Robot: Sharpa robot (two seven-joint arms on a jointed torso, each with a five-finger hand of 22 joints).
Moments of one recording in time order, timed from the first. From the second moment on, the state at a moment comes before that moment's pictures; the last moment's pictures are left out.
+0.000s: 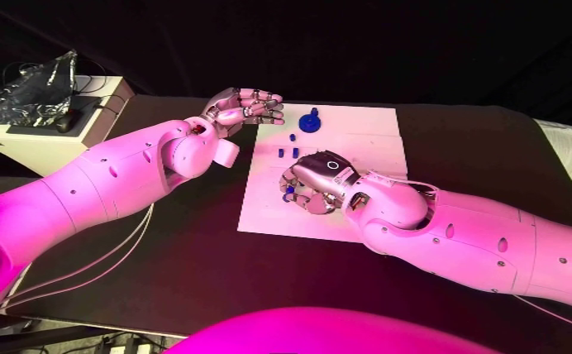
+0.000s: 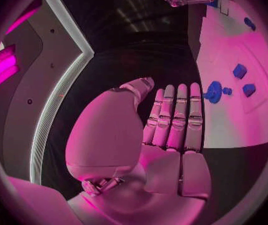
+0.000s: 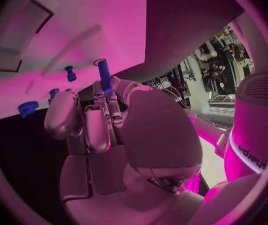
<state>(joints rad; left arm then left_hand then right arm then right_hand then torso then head) 0.93 -0.77 0.30 1.24 -0.26 0.03 0.30 1.43 -0.20 0.45 0.16 0.26 0.90 0.21 0.26 0.24 1.13 0.15 0.07 0.07 0.96 0.13 0.26 0.28 0.17 0.92 0.25 0.14 0.27 1.11 -0.53 -0.16 1.54 -1.77 -0.41 -0.10 1.45 -0.16 0.59 0.17 0.05 1.06 0.13 0.23 0.46 1.24 0.12 0.06 0.08 1.47 -0.01 1.33 1.10 0.11 1.44 0.08 1.04 1.31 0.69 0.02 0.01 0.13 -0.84</state>
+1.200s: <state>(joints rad) 0.93 -0.78 0.30 1.25 -0.26 0.03 0.30 1.43 -0.20 0.45 0.16 0.26 0.90 0.21 0.26 0.24 1.13 0.15 0.07 0.07 0.96 0.13 0.26 0.28 0.17 0.92 0.25 0.13 0.27 1.11 -0.50 -0.16 1.51 -1.80 -0.41 -0.10 1.45 -0.16 0.60 0.17 0.05 1.05 0.13 0.23 0.46 1.24 0.12 0.07 0.09 1.47 -0.01 1.33 1.10 0.11 1.44 0.08 1.04 1.31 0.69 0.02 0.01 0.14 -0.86</state>
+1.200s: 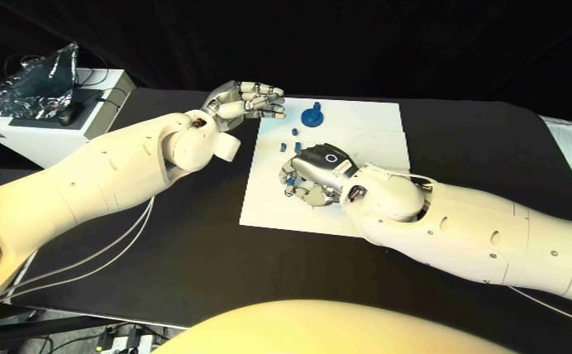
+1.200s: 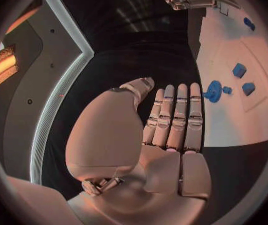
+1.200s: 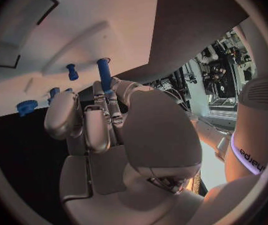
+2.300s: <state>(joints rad) 0.93 -0.78 0.30 1.25 -0.26 0.03 0.30 1.43 -0.20 0.45 0.16 0.26 0.90 0.21 0.26 0.24 1.13 0.15 0.07 0.07 0.96 0.13 0.25 0.28 0.17 0.92 0.25 0.13 0.26 1.10 -0.51 -0.17 1.51 -1.80 -0.41 -0.12 1.45 -0.16 0.60 0.17 0.05 1.05 0.13 0.23 0.46 1.24 0.12 0.07 0.09 1.47 -0.01 1.33 1.10 0.11 1.44 0.08 1.04 1.31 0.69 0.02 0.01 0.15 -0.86</state>
